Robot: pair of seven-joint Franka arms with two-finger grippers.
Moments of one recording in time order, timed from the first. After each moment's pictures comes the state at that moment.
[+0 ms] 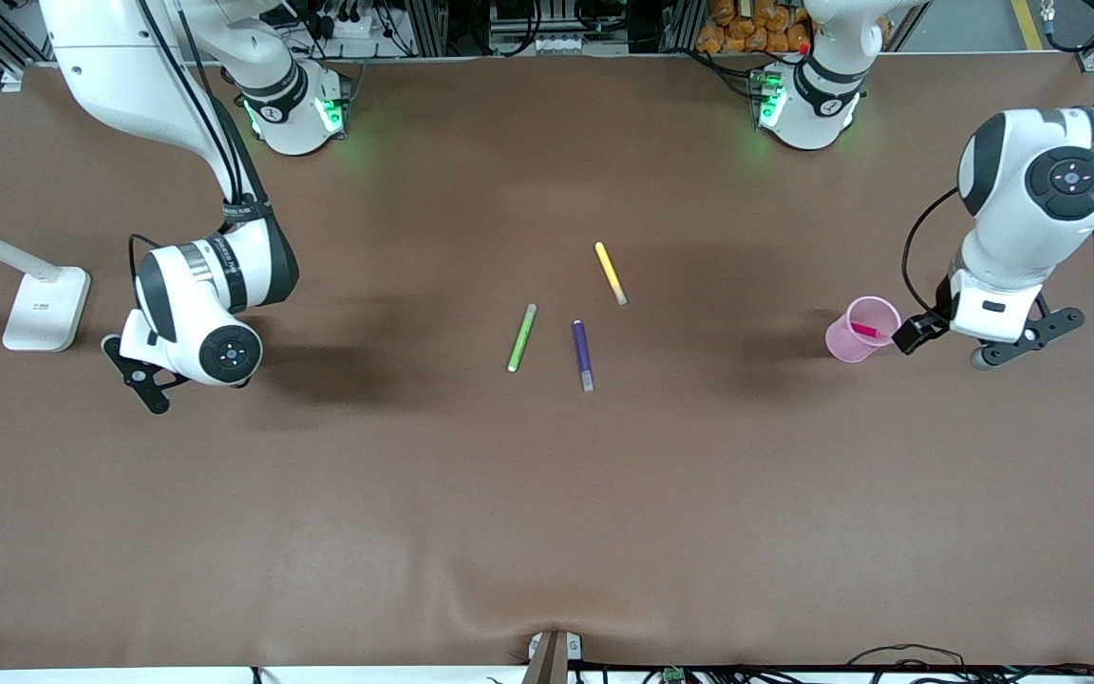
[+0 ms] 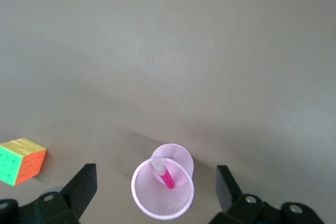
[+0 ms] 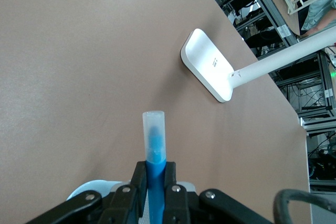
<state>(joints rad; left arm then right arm) 0.29 0.03 -0.35 -2.11 0.29 2.19 -0.63 0.41 0.47 -0.29 -1.91 -0.58 1.83 1.35</state>
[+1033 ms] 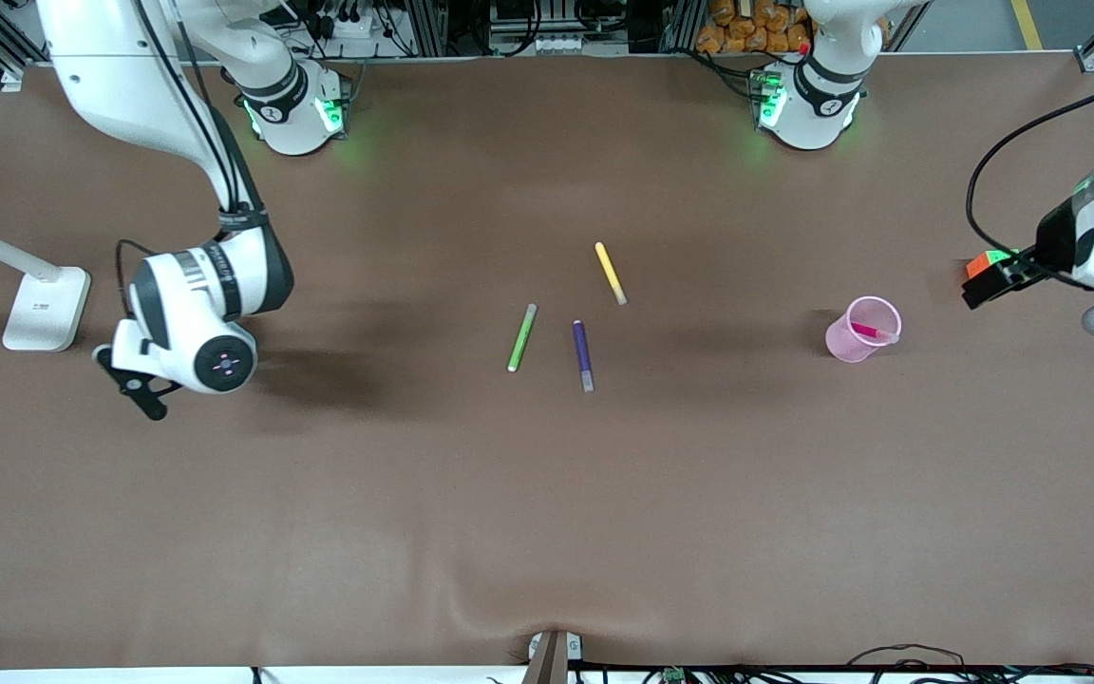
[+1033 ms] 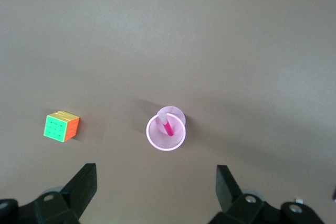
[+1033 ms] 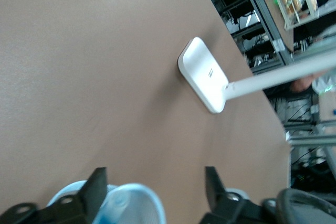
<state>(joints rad) 0.30 0.03 -0.36 -1.65 0.13 1.65 -0.41 0.37 0.49 -0.30 -1.82 -0.57 1.75 1.12</state>
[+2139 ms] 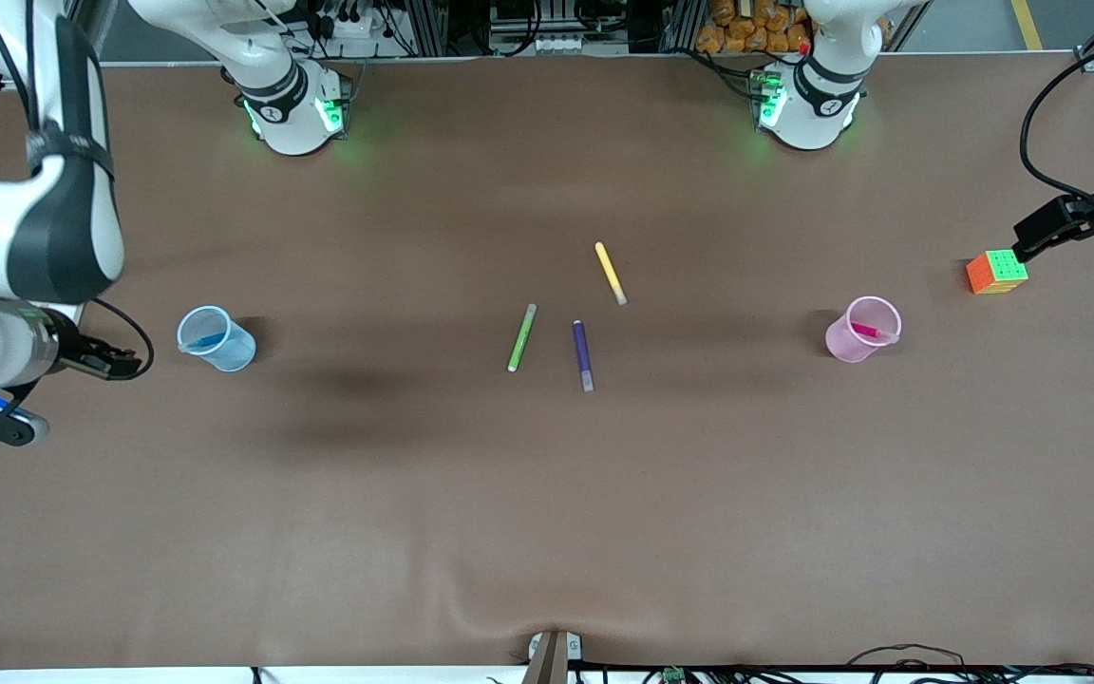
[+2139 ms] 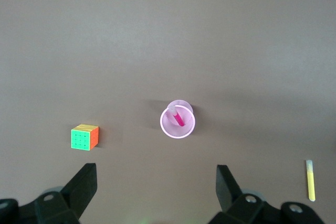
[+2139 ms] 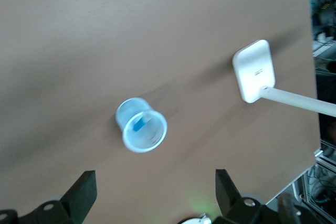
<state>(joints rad) 0.30 0.00 -0.34 -1.52 0.11 1.53 -0.19 0.09 0.47 -0.05 -1.18 -0.20 1.30 0.47</state>
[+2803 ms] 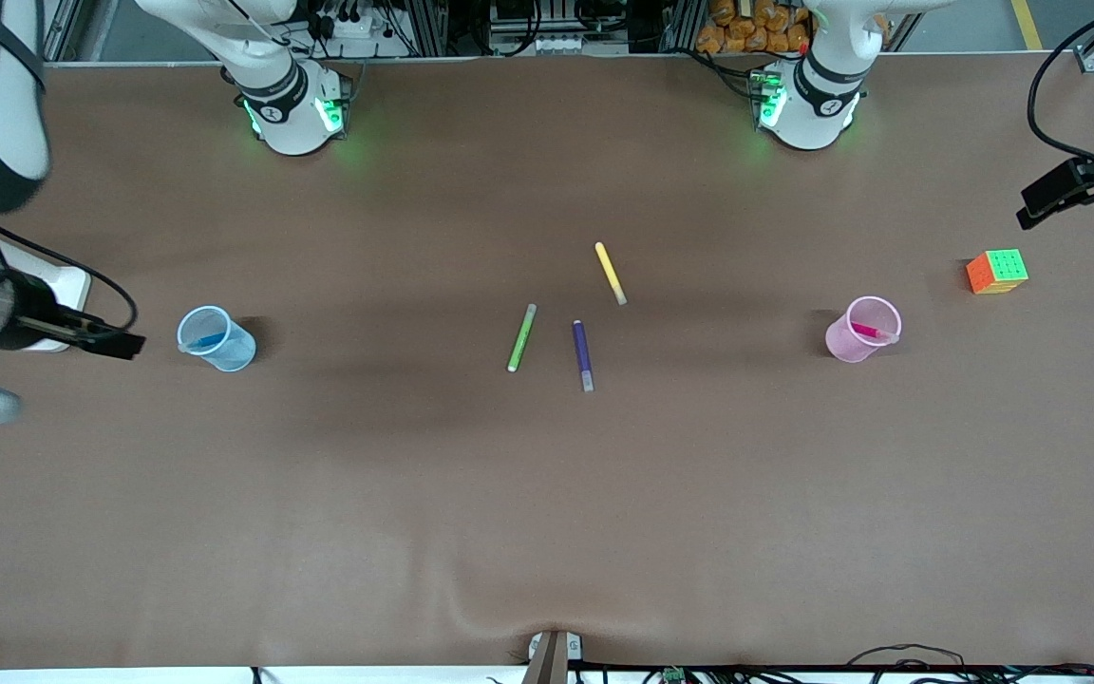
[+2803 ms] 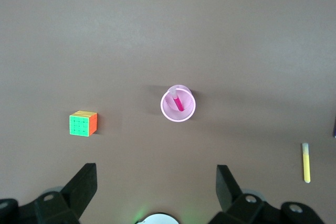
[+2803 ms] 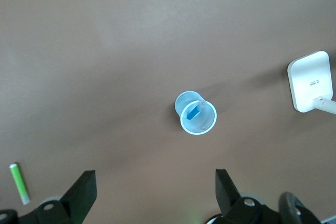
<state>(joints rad) 0.02 -0.09 -0.02 -1.61 0.08 1.51 -0.14 -0.07 0.42 0.19 -1.05 -0.10 1.28 0.47</state>
